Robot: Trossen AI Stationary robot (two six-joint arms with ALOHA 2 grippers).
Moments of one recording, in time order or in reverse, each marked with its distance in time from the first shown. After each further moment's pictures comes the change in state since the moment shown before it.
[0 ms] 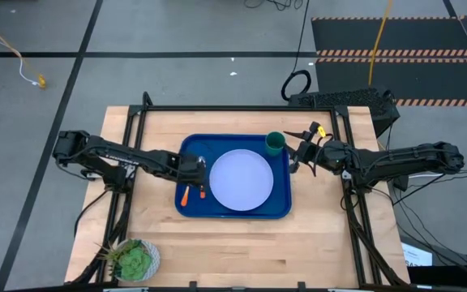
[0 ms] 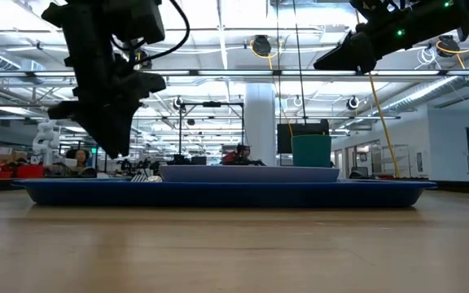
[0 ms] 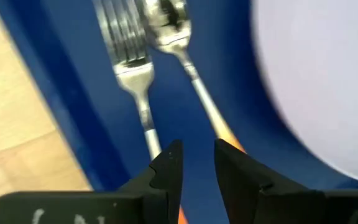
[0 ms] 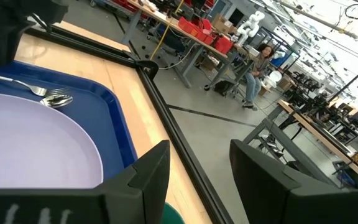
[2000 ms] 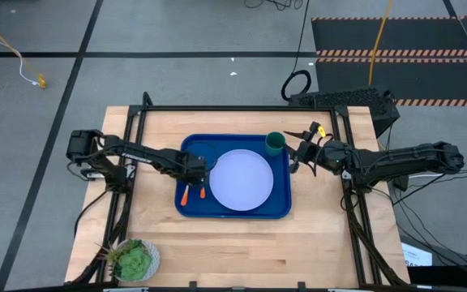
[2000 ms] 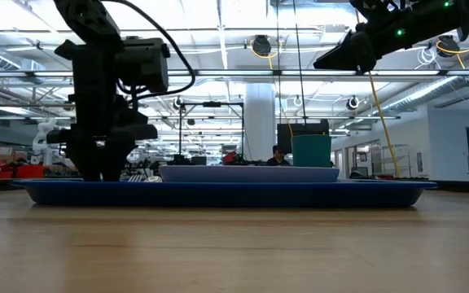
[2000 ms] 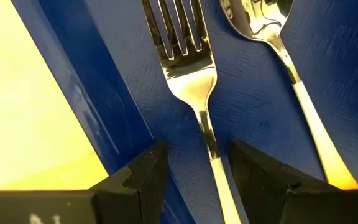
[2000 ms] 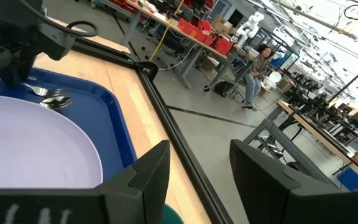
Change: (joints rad) left arm 0.105 0.141 -0.071 0.036 0.036 0.116; right arm 0.000 0.000 0.000 0.005 0.000 0.000
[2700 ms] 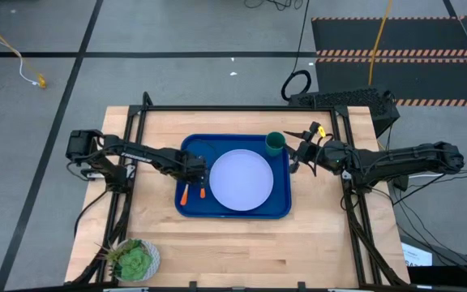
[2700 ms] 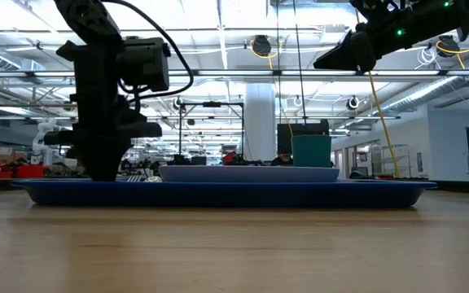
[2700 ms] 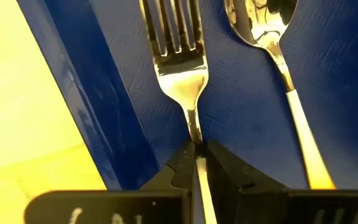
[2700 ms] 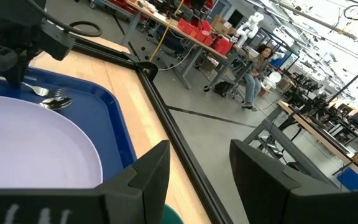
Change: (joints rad) left arm 0.003 -0.002 0.000 0.009 0.032 -0.081; right arm 0.000 0.000 0.000 0.002 0.000 -0.001
